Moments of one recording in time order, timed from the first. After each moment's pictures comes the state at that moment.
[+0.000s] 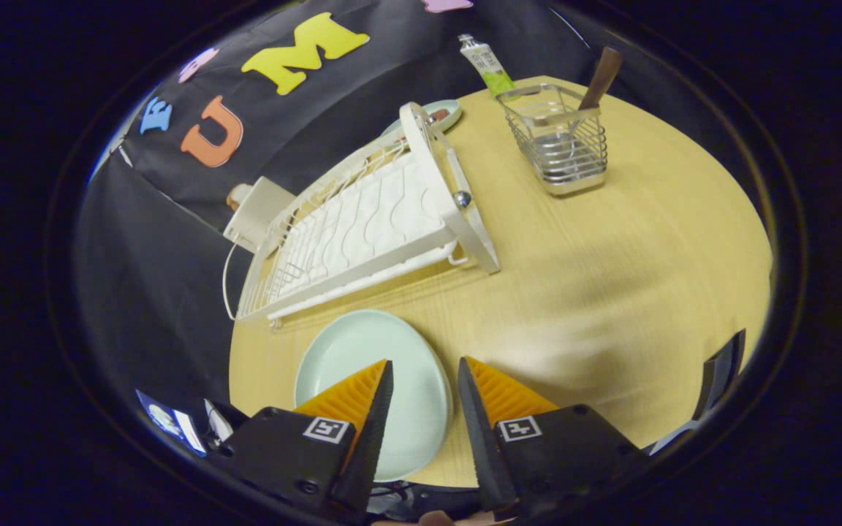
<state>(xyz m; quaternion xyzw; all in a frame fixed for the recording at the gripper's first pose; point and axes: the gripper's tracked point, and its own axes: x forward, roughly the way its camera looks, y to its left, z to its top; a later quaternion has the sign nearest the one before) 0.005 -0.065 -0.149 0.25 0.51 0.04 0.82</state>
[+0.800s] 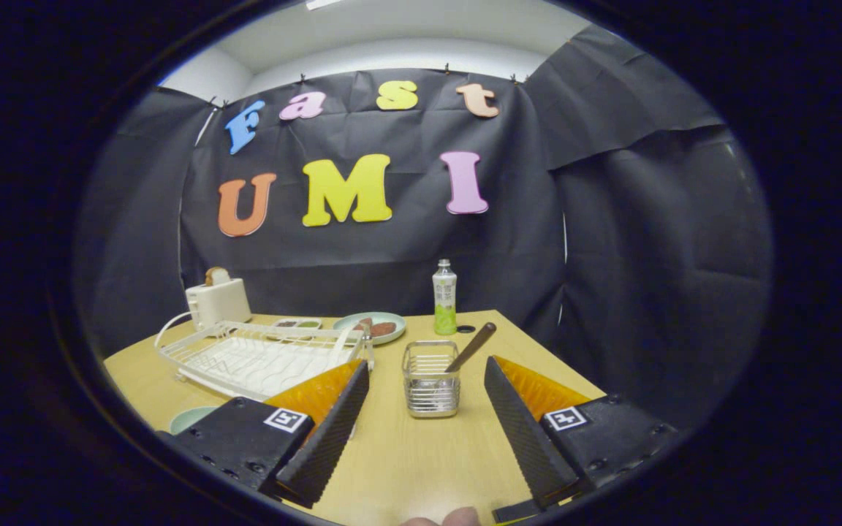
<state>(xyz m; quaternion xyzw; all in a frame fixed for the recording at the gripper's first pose) 0.051 -0.230 -0.063 0.02 0.13 -0.09 0.99</state>
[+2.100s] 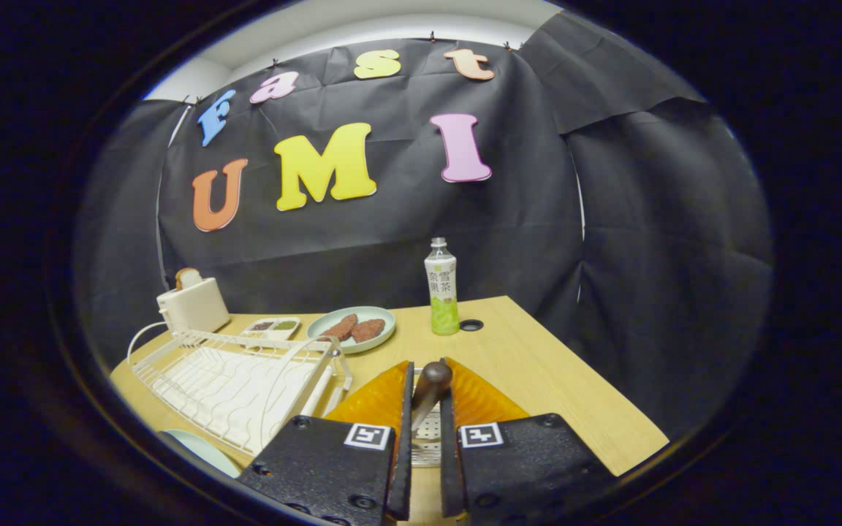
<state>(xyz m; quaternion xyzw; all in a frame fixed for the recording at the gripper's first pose) 0.163 -0.248 -0.069 0.06 0.18 -0.06 0.98</state>
